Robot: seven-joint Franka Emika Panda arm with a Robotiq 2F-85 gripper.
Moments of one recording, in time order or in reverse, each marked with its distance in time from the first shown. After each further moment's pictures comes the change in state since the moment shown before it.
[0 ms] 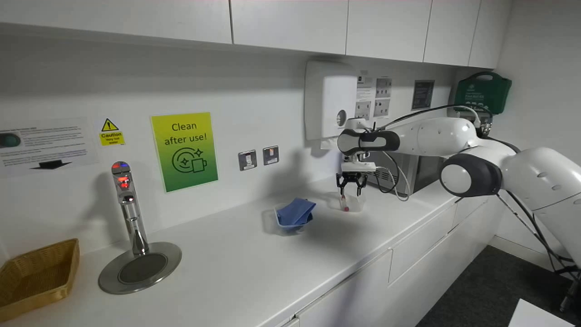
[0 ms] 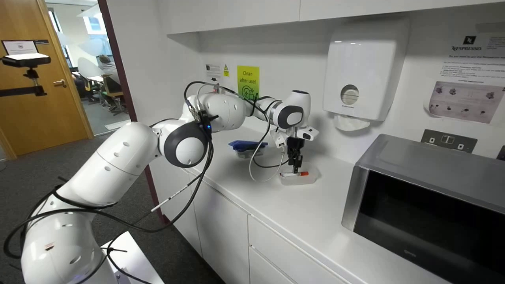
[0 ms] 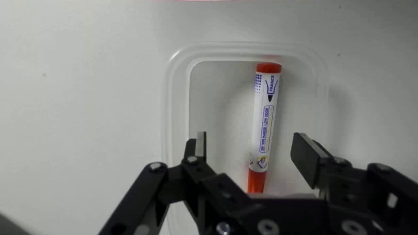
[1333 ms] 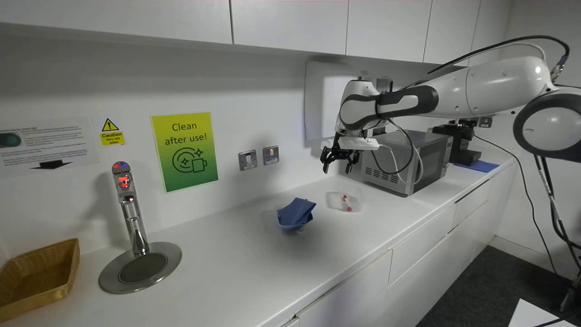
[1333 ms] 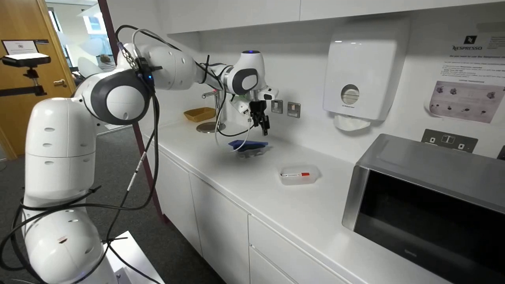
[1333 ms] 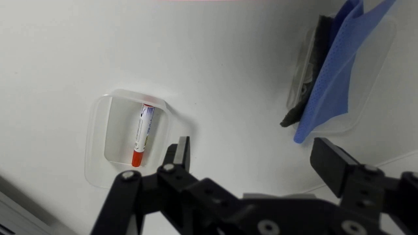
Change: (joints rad) arm 0.193 -0.557 0.036 -0.576 -0.029 0.251 -0.111
